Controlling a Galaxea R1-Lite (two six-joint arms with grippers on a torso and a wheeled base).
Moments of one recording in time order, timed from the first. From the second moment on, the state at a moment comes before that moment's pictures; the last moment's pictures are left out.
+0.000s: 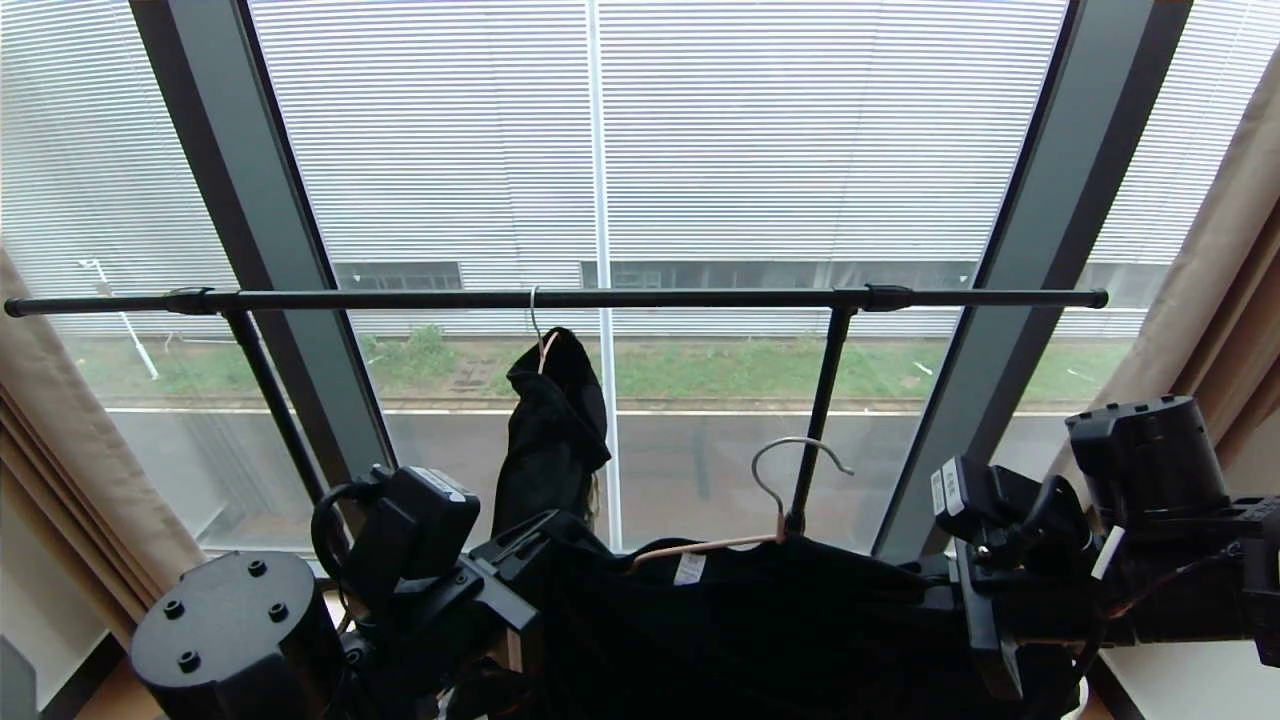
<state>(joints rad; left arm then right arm) -0.74 1.80 -0.17 -1.55 0.15 0.06 0.35 1.58 -0.59 -0.23 0.61 -0.55</state>
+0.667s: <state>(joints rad) -0.70 1.80 -0.16 -1.54 0.16 0.14 0.26 1.39 -0.57 -0.23 0.59 -0.55</state>
